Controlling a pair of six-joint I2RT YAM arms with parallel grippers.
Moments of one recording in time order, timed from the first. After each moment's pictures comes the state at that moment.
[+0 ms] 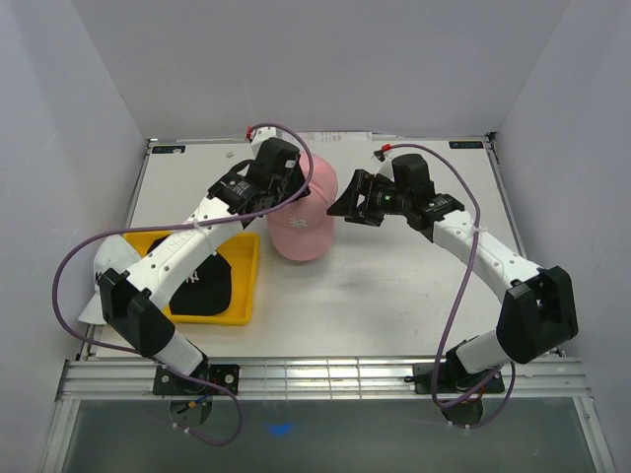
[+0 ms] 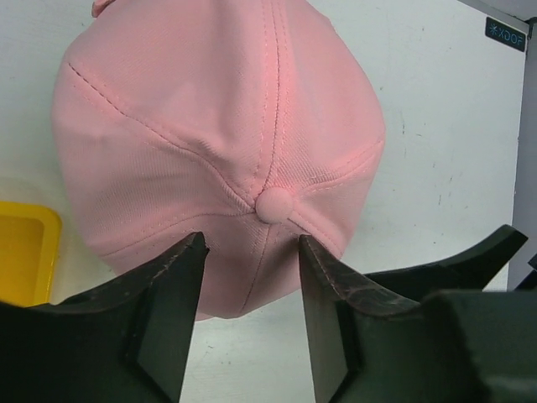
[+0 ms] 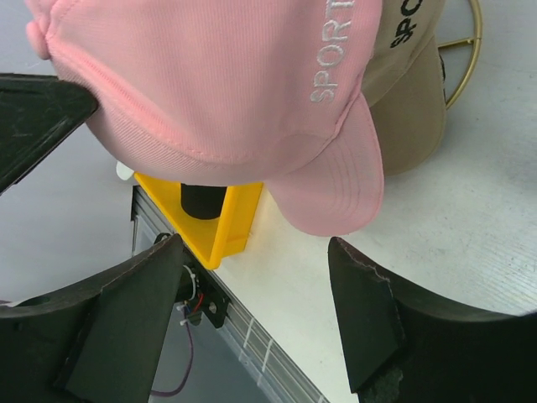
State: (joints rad) left arm -0.67 1.55 1.58 -0.69 -0.37 -0.77; right arm 0.48 1.45 1.15 -0.23 -0.53 0.71
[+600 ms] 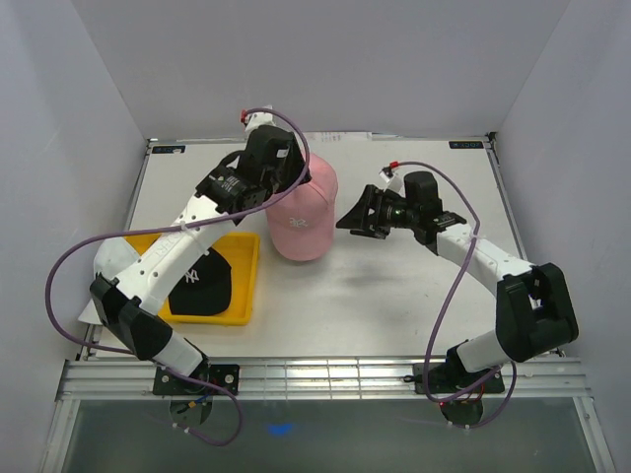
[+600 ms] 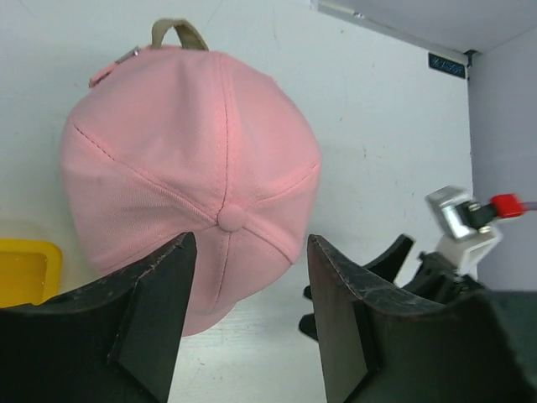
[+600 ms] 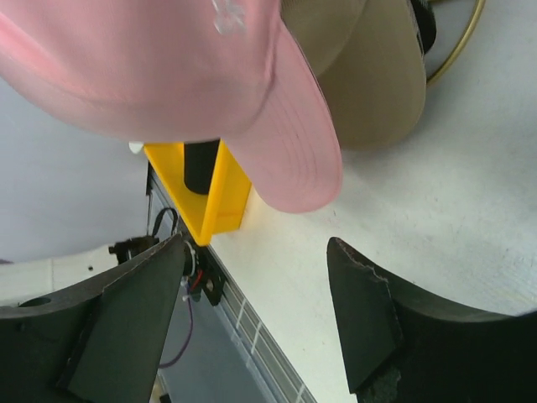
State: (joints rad) left arm -0.67 1.52 1.65 -0.69 -0.37 -0.70; right arm 0.40 1.46 0.96 -0.03 -0.67 0.71
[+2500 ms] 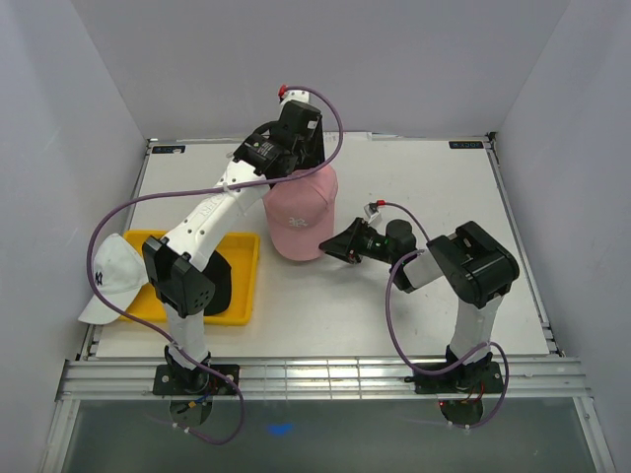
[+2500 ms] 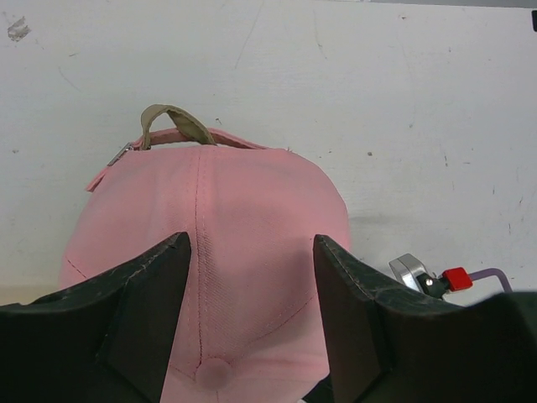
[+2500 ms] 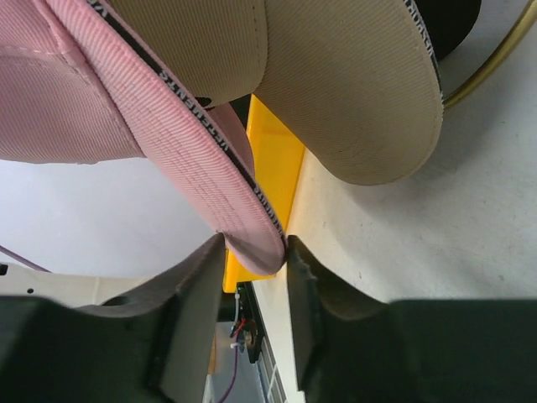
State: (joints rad) left arm -0.64 1.88 2.06 -0.81 -0.42 -0.44; right arm 0.53 1.88 0.58 1.16 -0.63 1.21
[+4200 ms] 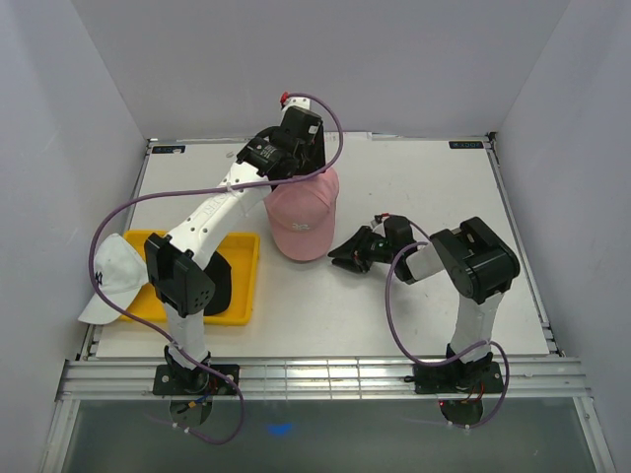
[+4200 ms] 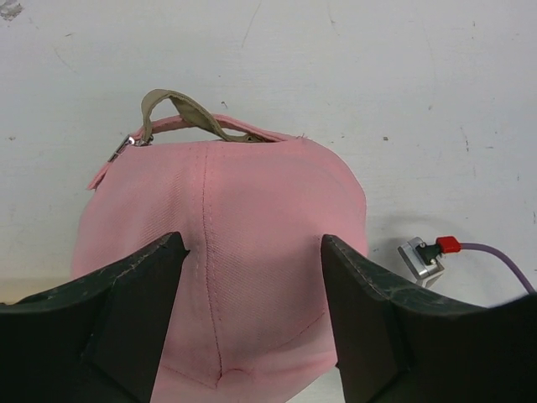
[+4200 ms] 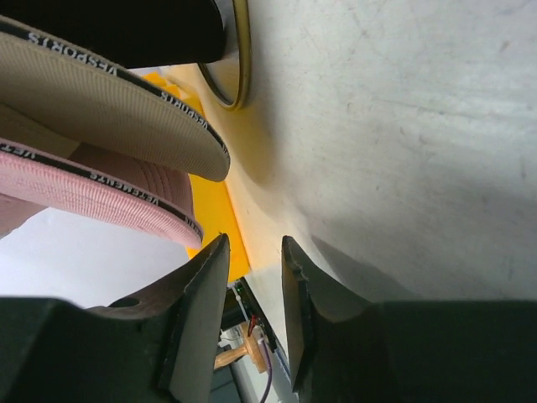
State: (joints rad) left arm -0.64 1.88 2.00 -0.79 -0.40 -0.44; right arm 0.46 1.92 0.64 0.77 -0.64 1.27
